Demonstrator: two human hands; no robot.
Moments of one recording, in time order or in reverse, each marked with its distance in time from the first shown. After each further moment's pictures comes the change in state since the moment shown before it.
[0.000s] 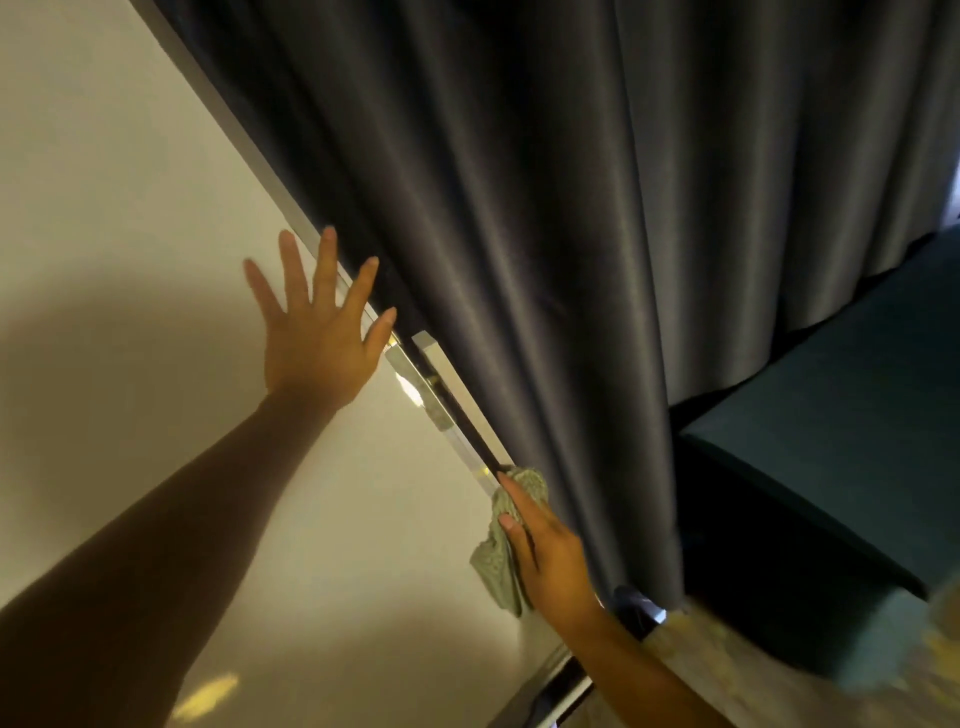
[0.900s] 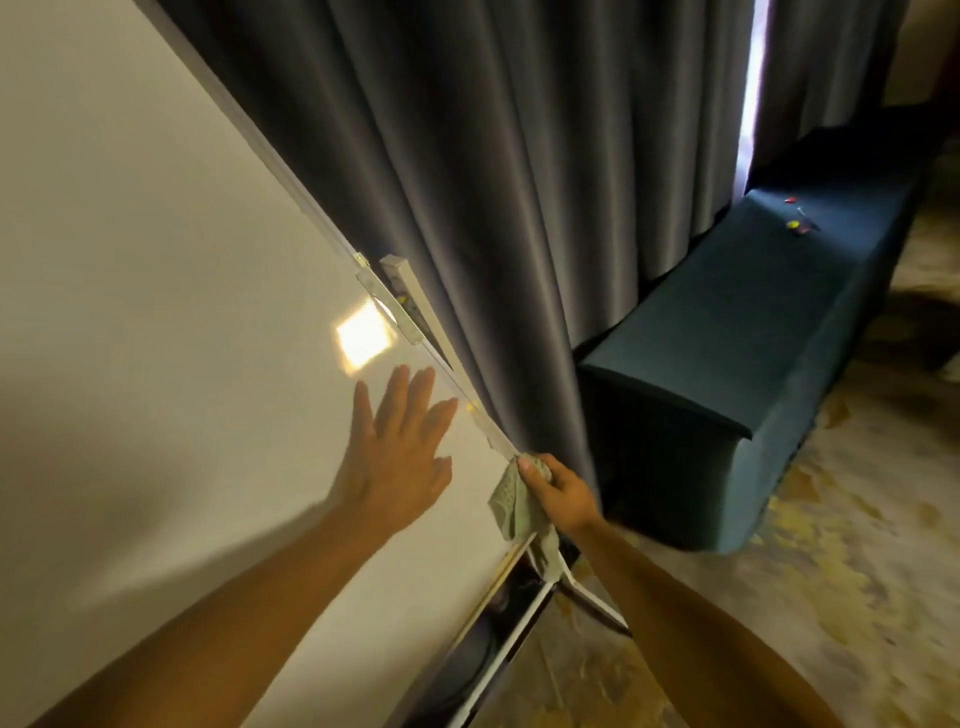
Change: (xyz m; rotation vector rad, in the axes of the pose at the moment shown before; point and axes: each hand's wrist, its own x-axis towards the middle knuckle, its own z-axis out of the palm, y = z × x) left_hand -0.230 0.102 -0.005 -0.158 0.013 0.532; right_hand -0.105 0.025 -0.037 0.203 0.188 0.452
